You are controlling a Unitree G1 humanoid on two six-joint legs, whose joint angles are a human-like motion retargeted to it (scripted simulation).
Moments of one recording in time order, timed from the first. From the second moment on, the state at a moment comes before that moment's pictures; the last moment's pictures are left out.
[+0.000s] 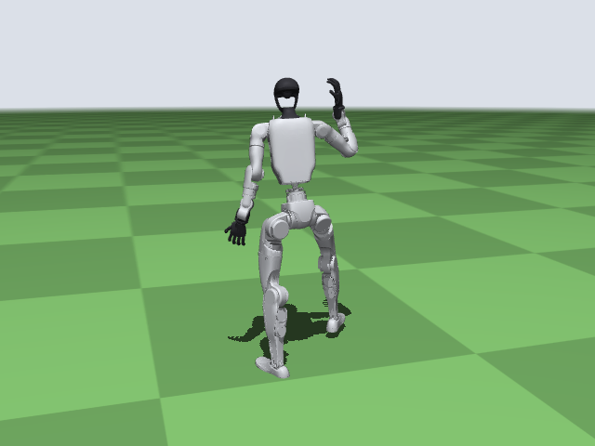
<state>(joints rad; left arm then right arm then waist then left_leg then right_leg) 0.20 0.17 0.42 1.26 -0.91 -0.14 -0.38 -0.46 -0.88 -0.65 -0.56 0.28 -0.62 -0.46 -0.37 0.06 0.03 -0.11 0.18 0.23 0.12 -0.36 -0.26 -0.59 -0.56 -0.67 0.47 0.06 0.06</state>
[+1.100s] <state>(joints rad) 0.19 0.36 0.18 1.35 0.20 -0.21 0.15 -1.52 -0.97 0.48 0.24 -1.16 -0.73 -0.74 0.05 -0.14 -0.12 -0.58 0.04 -0.07 0.31 0.04 -0.13 0.33 0.18 0.21 0.32 -0.31 0.08</state>
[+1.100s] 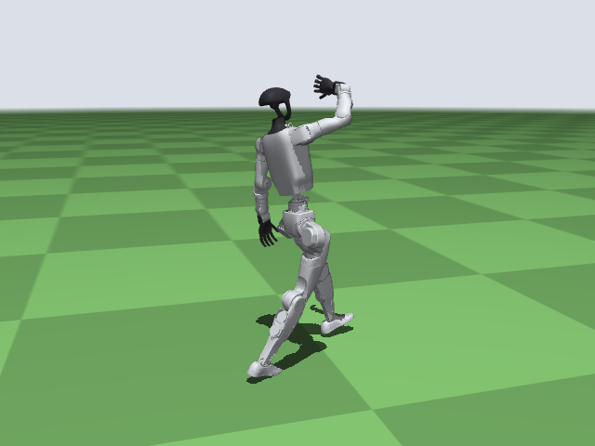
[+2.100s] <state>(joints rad) -1.02 1.00 -0.62 0.15 0.85 0.18 -0.85 -1.30 -0.36 0.62 0.53 -1.30 -0.43 -0.70 -0.23 0.21 -0.04 0.10 0.34 0.32 0.20 0.00 -0.21 -0.45 -0.22 -0.25 0.55 -0.22 -0.04</state>
